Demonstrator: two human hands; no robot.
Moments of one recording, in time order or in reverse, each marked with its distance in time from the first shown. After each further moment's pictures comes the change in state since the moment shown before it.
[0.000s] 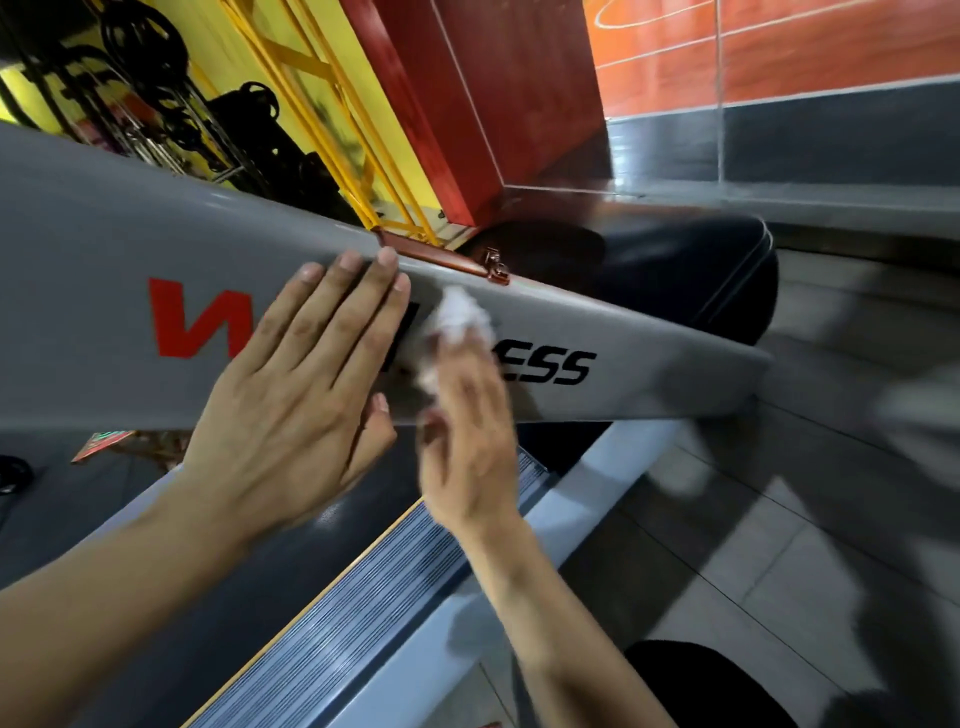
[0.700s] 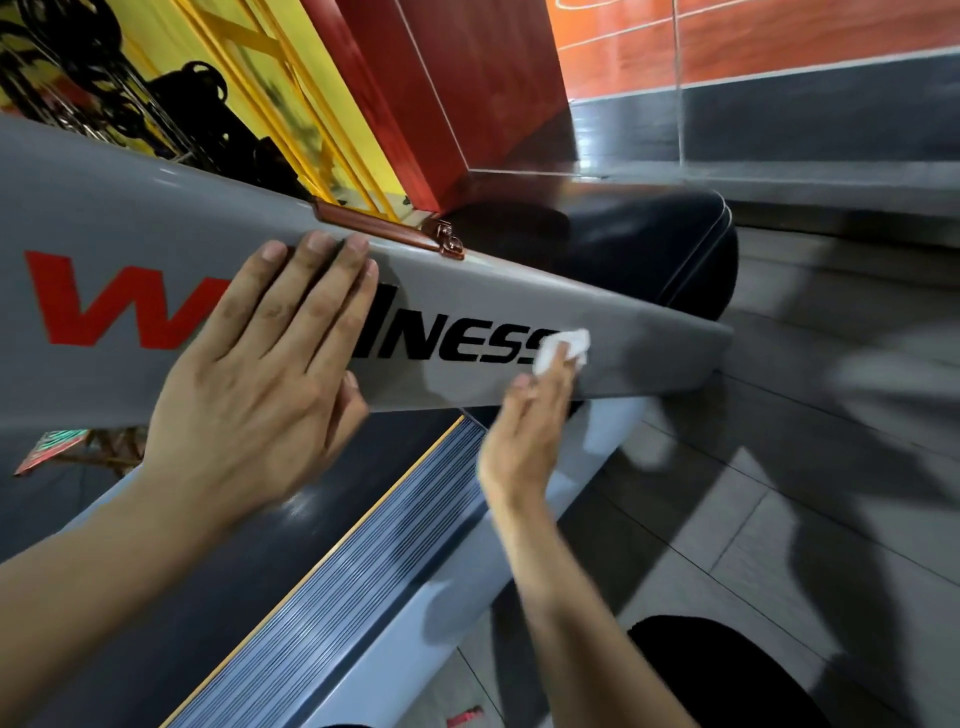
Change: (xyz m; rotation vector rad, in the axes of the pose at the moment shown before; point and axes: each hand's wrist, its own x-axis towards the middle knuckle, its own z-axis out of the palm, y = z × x) left_hand 0.007 0.011 0.019 0.083 0.053 0.025; right_hand -0.022 0.073 -0.019 -0.011 0.220 0.717
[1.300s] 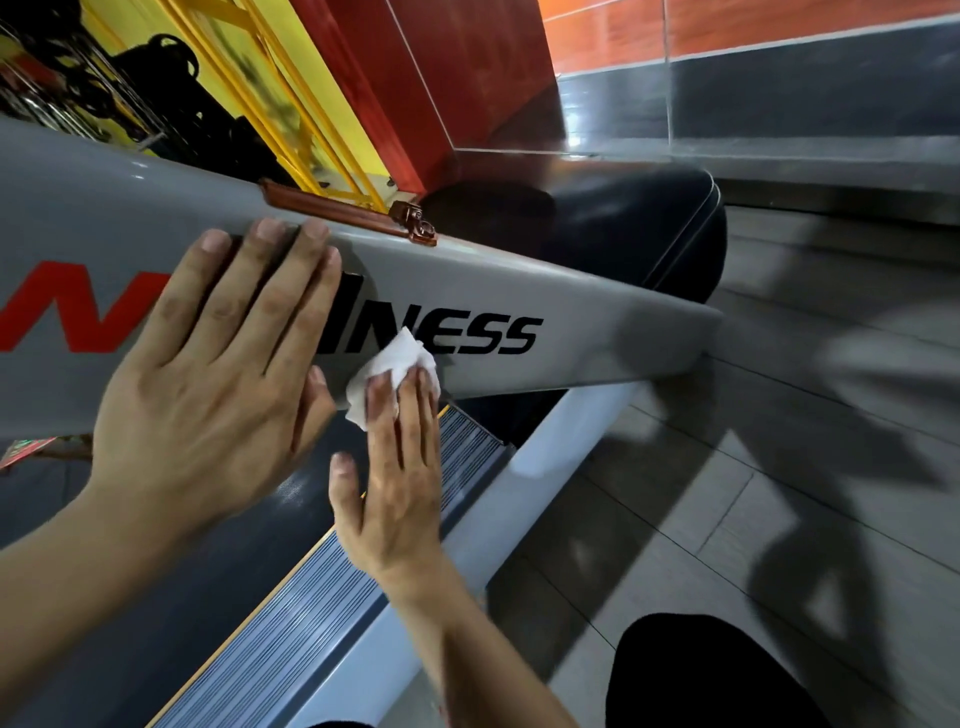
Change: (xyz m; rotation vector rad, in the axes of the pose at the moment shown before) left_hand 0.001 0.005 0.003 -0.004 0.039 -0.005; right_hand -0.082 -0.026 0.031 -0.055 -0.180 -0.613
